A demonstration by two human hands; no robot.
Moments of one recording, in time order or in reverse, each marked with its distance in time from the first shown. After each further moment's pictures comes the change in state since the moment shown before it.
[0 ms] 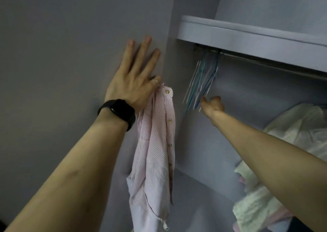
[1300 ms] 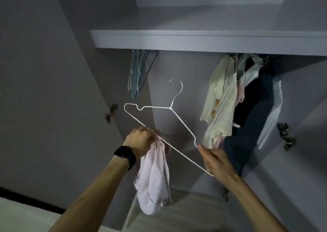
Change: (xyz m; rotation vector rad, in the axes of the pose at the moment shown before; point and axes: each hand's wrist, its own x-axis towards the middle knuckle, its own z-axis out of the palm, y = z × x) left_hand -0.067 0.149 -0.133 -1.103 -0.607 0.212; right_hand -0.300 0.187 -0.221 0.624 -0.296 0.037
